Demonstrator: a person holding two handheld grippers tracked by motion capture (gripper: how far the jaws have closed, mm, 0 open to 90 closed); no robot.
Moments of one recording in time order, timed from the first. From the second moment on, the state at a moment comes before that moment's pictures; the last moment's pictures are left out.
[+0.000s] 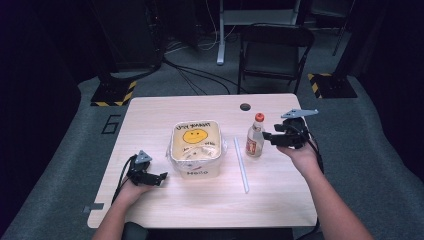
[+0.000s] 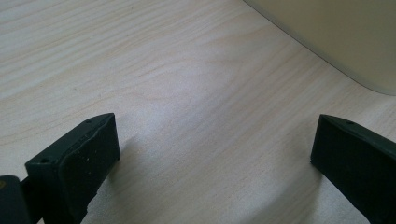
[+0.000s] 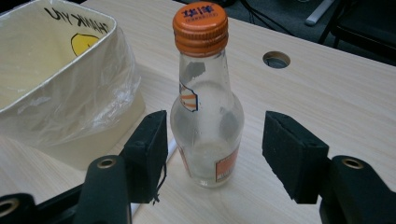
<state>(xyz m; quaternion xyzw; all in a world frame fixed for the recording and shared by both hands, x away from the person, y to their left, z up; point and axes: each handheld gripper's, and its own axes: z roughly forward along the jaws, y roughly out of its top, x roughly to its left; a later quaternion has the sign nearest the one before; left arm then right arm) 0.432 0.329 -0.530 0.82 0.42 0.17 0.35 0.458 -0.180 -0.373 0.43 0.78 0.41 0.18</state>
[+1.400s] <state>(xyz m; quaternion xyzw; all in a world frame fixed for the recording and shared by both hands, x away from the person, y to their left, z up) 0.432 0.329 -0.530 0.82 0.42 0.17 0.35 0.488 -0.148 -0.362 0.41 0.78 0.43 0.20</state>
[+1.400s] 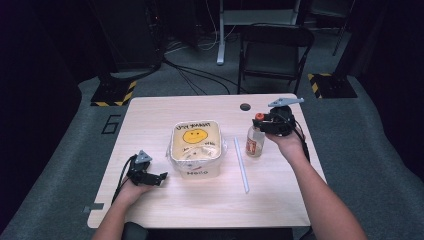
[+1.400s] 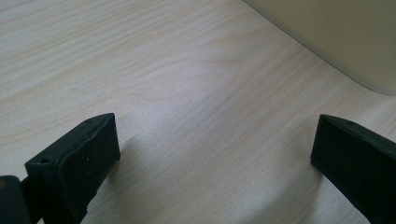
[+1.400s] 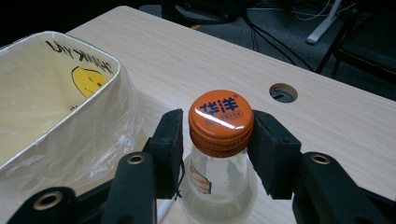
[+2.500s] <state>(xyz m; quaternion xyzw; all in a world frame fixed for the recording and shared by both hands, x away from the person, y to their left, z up) 0.432 0.329 -0.530 0.82 0.42 0.17 0.35 0.480 -0.140 -0.337 0.39 0.79 0.42 0.22</state>
